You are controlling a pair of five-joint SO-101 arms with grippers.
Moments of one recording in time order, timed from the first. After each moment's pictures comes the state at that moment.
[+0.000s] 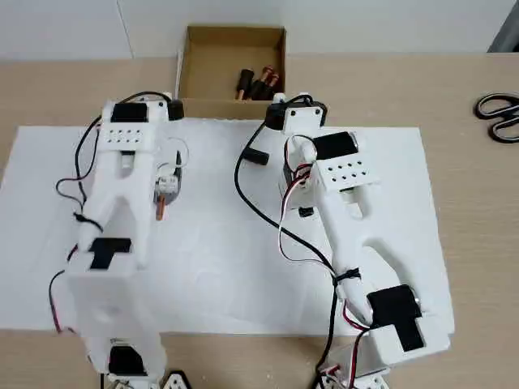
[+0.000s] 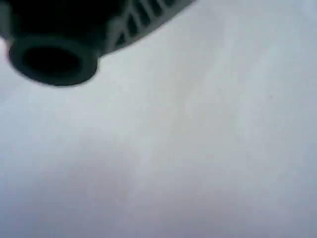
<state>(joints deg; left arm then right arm) -3.6 26.8 -17.5 99.1 6.5 -17.8 2.2 5.2 79.6 -1.6</state>
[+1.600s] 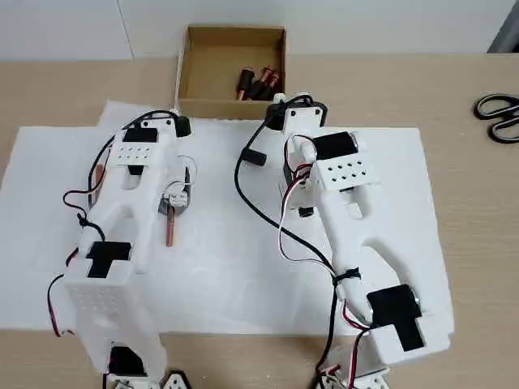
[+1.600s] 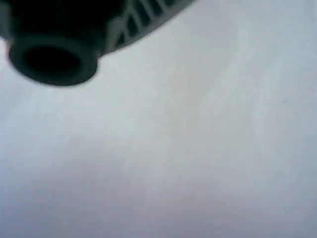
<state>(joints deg) -2.9 26.9 -3.9 82.9 9.5 -17.8 2.2 5.2 79.6 -1.6</state>
